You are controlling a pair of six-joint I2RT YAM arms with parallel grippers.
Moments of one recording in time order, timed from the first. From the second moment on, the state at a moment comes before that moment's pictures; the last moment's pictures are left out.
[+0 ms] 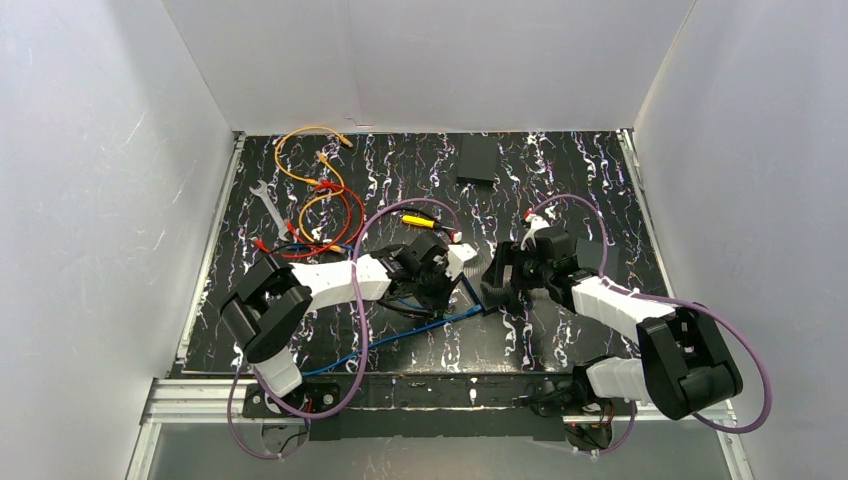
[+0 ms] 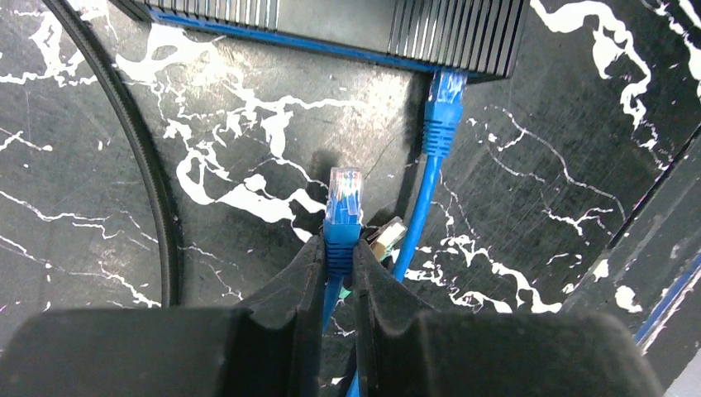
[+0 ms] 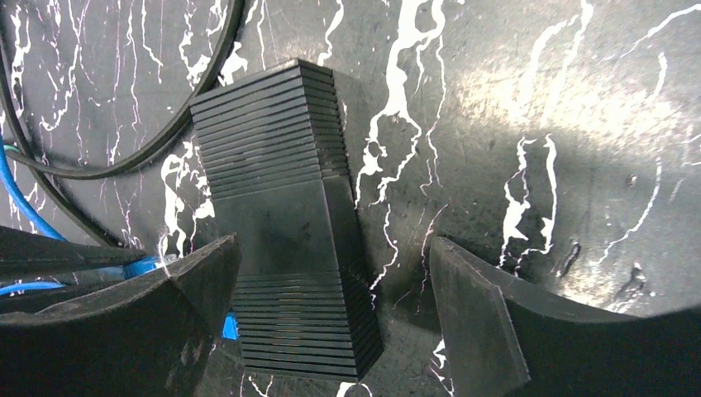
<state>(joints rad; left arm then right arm) -0.91 1.68 0.96 -0.24 0.22 -0.04 0.39 1.26 0.48 0.05 -0.24 0.40</state>
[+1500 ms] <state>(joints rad) -0.91 1.81 1.03 -0.10 0.31 -0.26 0.39 1.32 0.43 0.21 -0.36 0.45</state>
